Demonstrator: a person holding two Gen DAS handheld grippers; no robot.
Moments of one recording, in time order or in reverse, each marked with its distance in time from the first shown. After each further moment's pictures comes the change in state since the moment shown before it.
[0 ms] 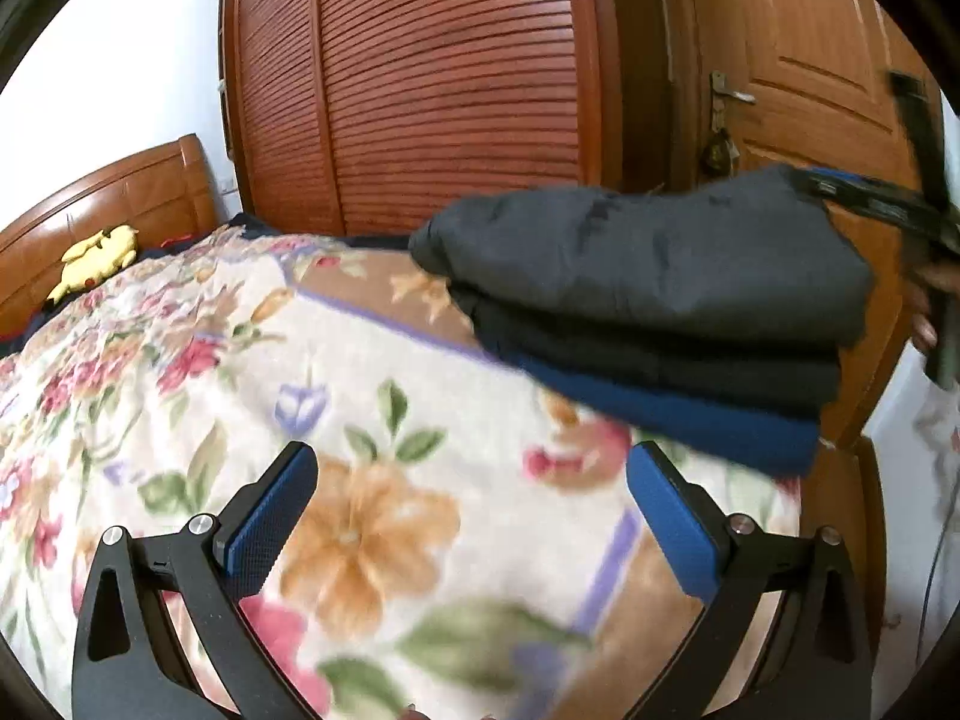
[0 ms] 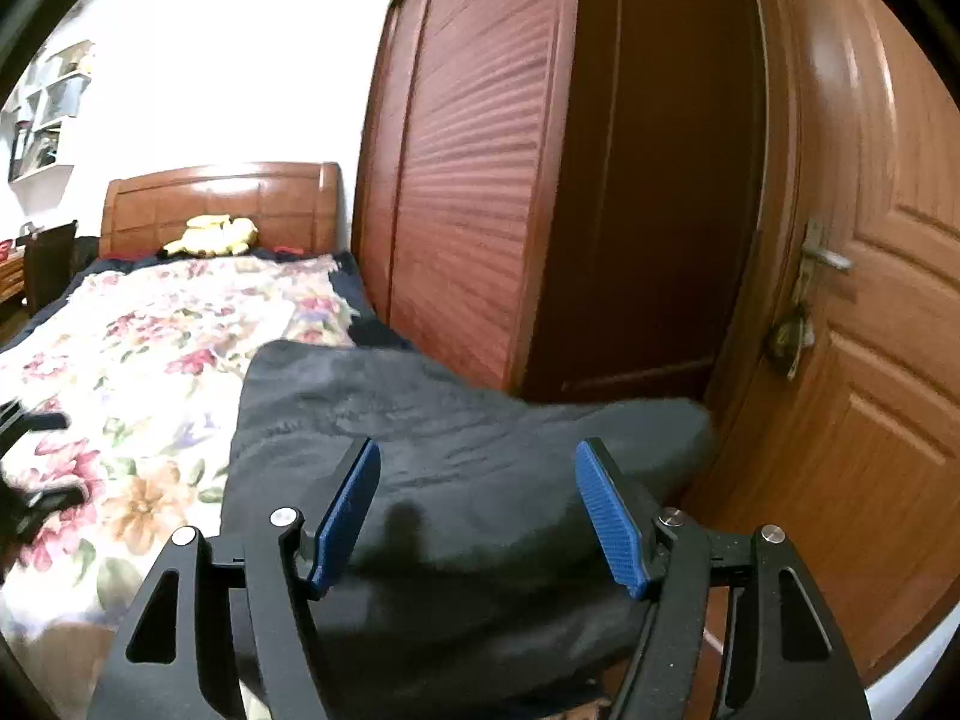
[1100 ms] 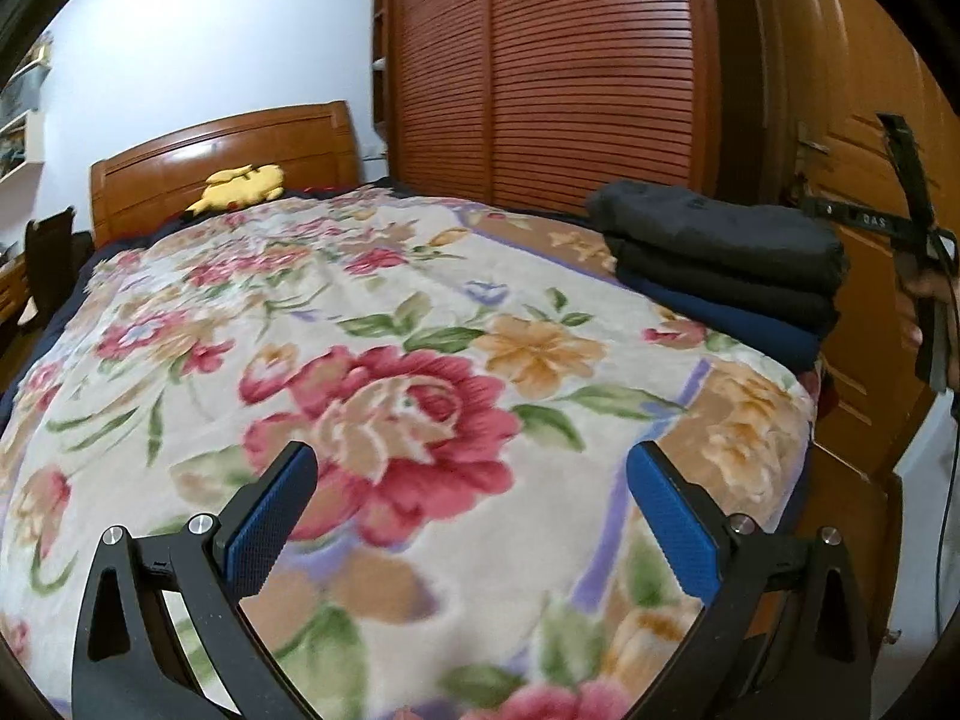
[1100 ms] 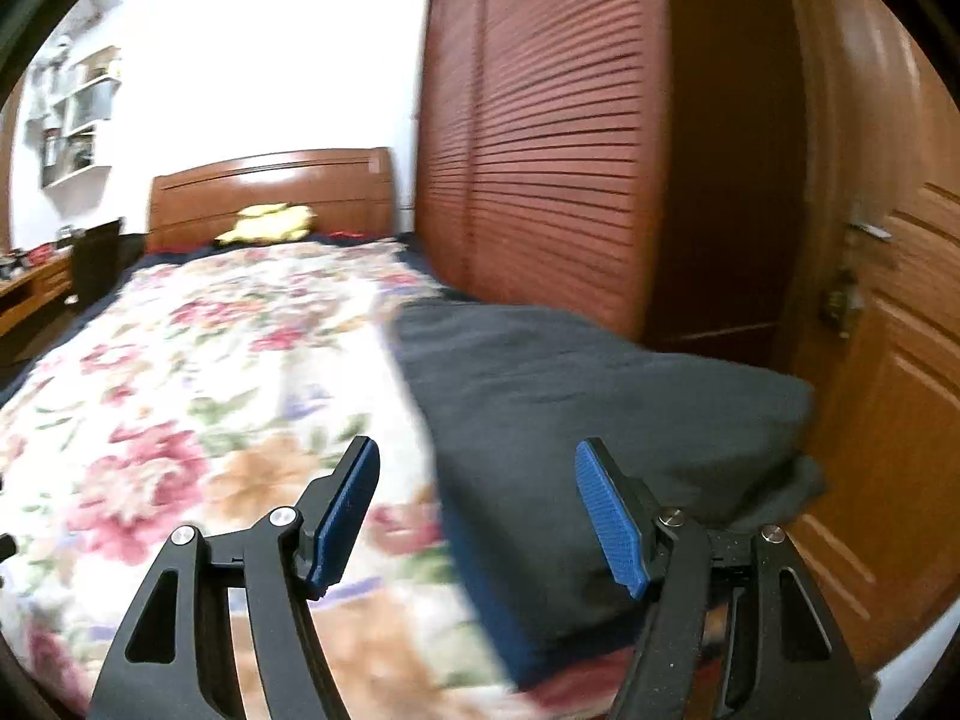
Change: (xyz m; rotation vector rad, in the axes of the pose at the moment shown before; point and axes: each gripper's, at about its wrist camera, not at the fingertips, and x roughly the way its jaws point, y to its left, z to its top) left arm -0.185 0.080 -0.152 -0.208 -0.037 0.219; right arm -0.089 0.067 0.003 -0.006 0.012 0.179
